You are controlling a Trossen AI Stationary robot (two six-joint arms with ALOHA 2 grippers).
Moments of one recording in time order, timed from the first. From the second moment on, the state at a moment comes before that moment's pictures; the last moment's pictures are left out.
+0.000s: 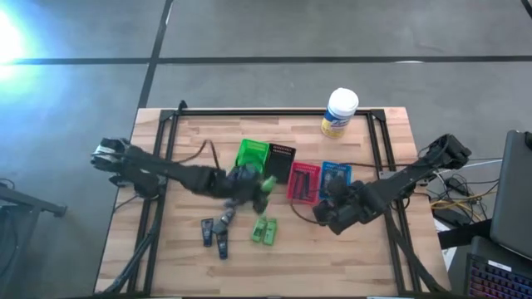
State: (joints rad) left arm -0.18 1.52 1.10 -0.26 -0.34 -0.87; right arm 0.51 1.44 1.16 -1.13 0.46 1.57
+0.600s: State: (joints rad) left arm 0.18 1.74 1.17 -0.17 -0.14 -0.83; right arm 0.51 1.32 1.16 -1.20 0.59 1.78
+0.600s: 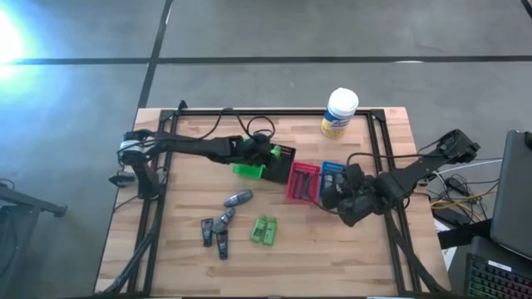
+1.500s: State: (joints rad) left arm -0.28 1.63 1.21 -0.65 -0.30 -1.09; right arm 0.51 1.38 1.16 -1.19 0.52 1.74
